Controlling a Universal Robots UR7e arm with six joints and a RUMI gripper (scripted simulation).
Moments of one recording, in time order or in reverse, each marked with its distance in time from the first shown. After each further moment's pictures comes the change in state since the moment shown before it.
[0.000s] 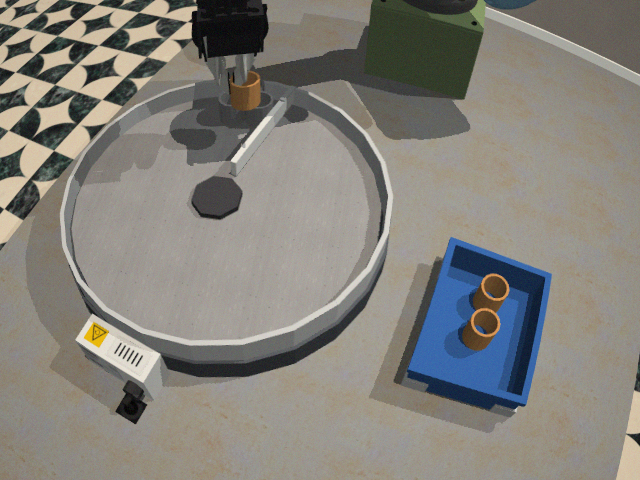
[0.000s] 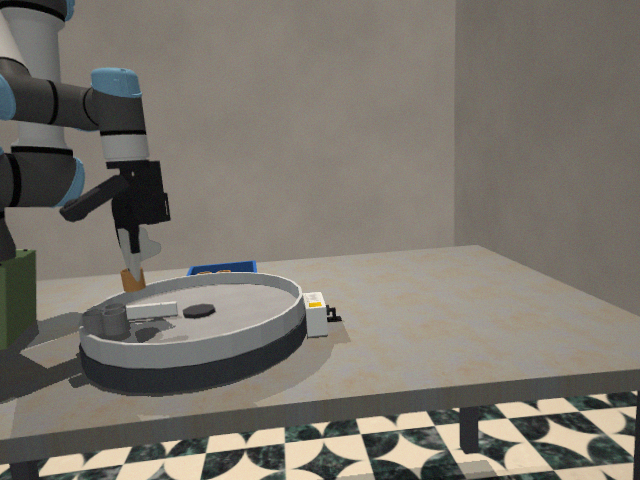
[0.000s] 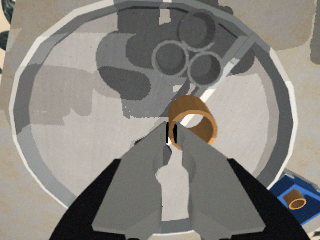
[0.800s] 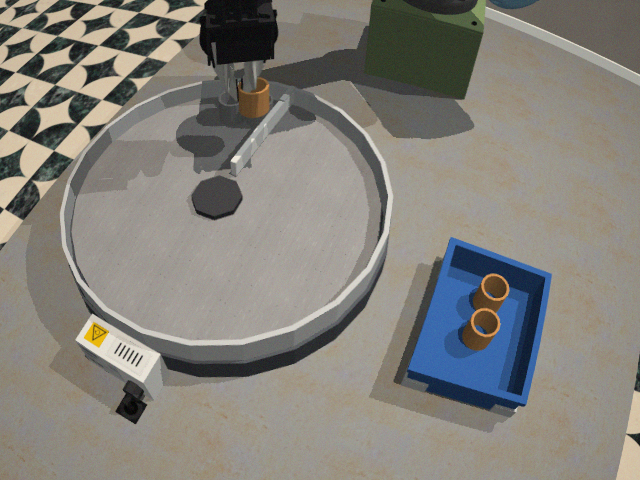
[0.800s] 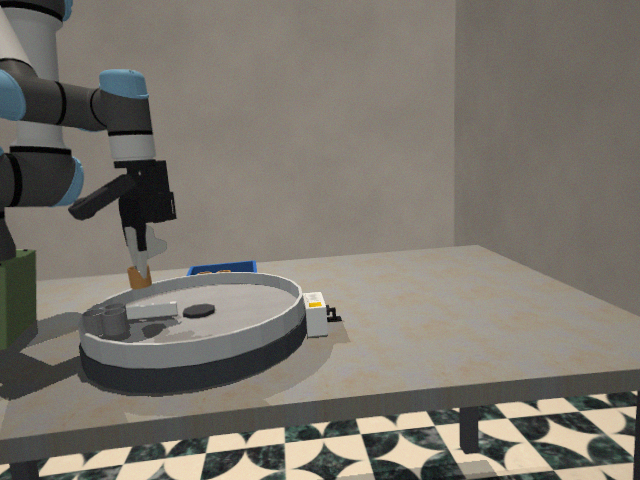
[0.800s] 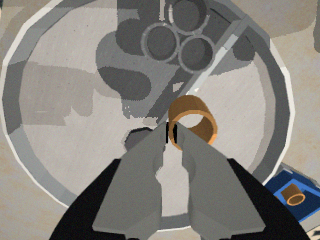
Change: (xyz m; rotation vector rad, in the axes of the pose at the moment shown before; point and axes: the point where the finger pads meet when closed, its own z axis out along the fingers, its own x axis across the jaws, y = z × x) arm 0.010 0.016 0.000 0.000 0.000 0.000
